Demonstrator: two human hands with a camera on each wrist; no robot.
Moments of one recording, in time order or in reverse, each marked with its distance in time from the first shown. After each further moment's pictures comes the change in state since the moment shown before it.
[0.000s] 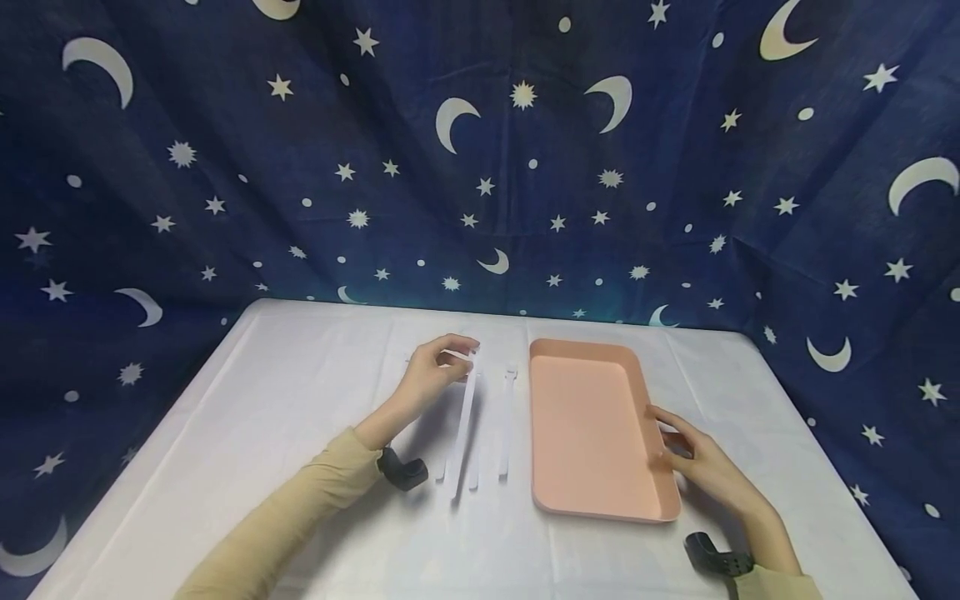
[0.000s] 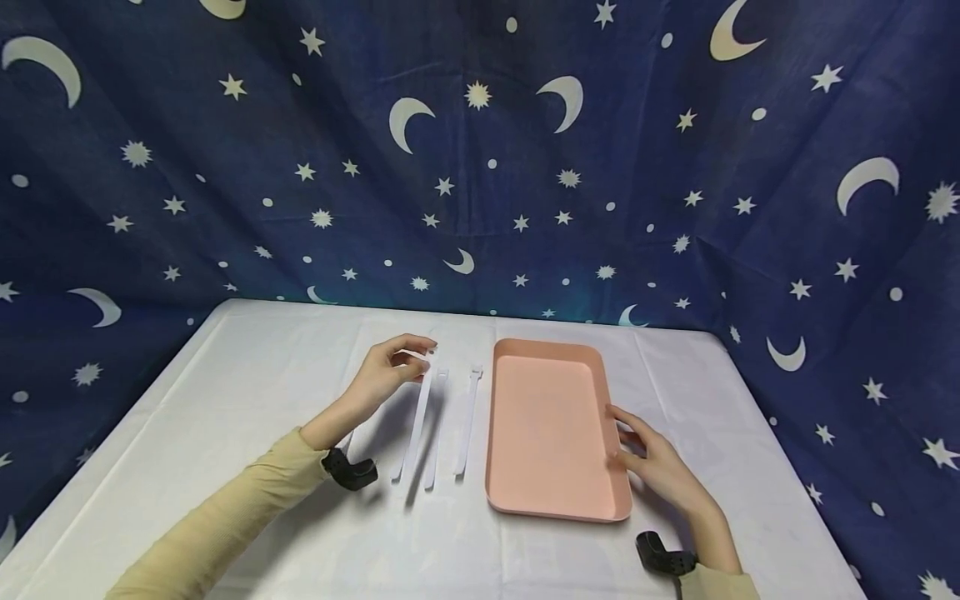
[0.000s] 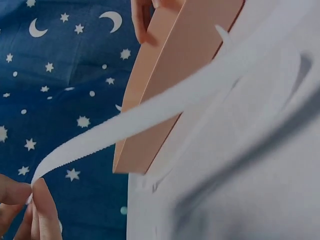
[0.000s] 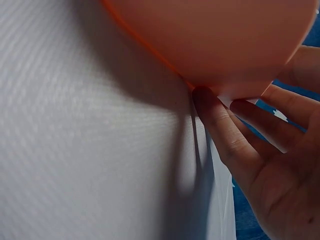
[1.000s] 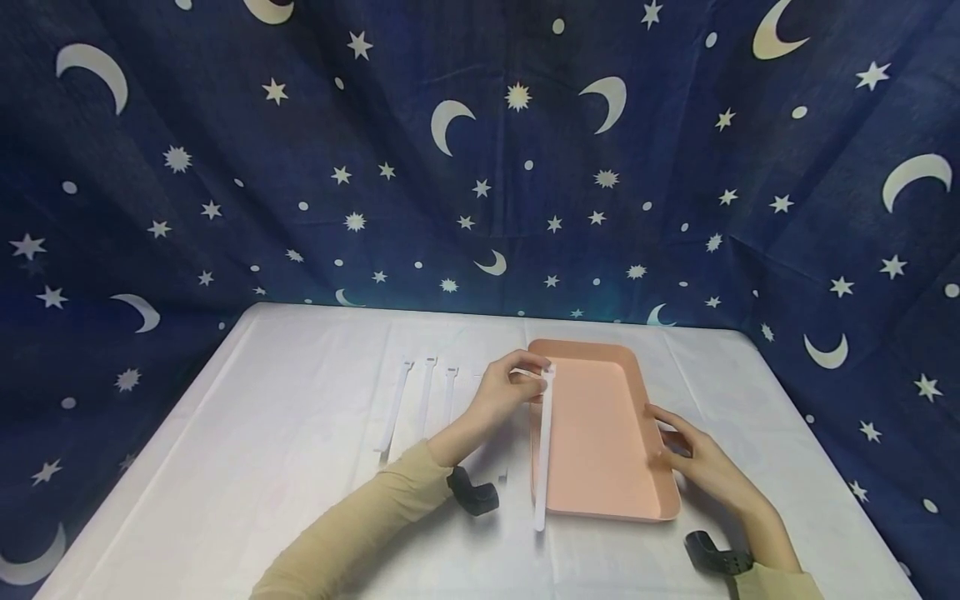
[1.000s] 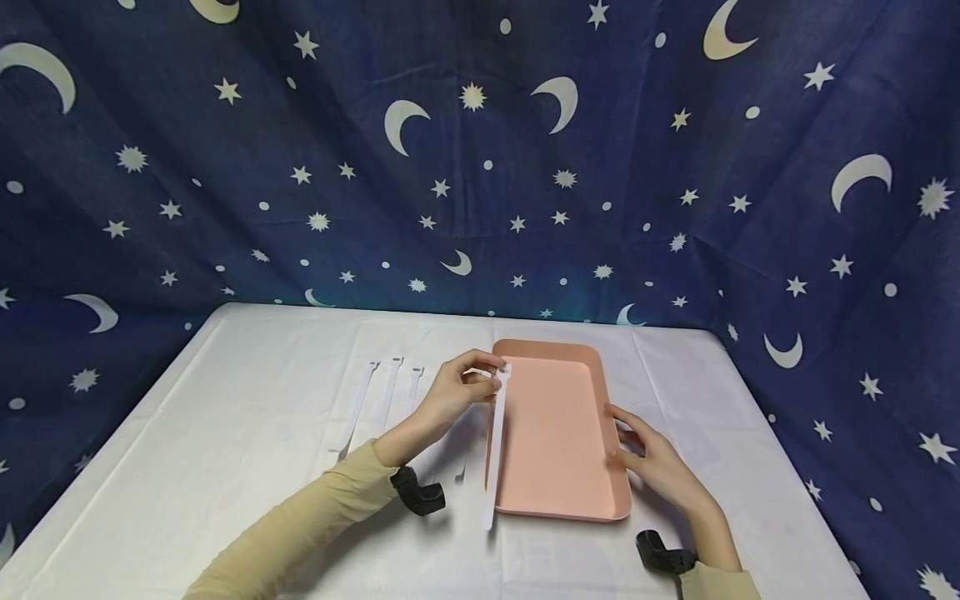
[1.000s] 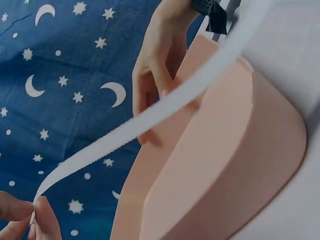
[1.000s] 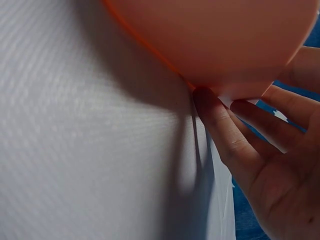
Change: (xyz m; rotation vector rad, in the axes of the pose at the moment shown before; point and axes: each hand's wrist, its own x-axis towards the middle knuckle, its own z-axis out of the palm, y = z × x) left_hand 0.003 0.019 0.094 -0.245 -0.100 -0.035; right_hand -0.001 -0.001 0.002 -0.003 0.012 -0.007
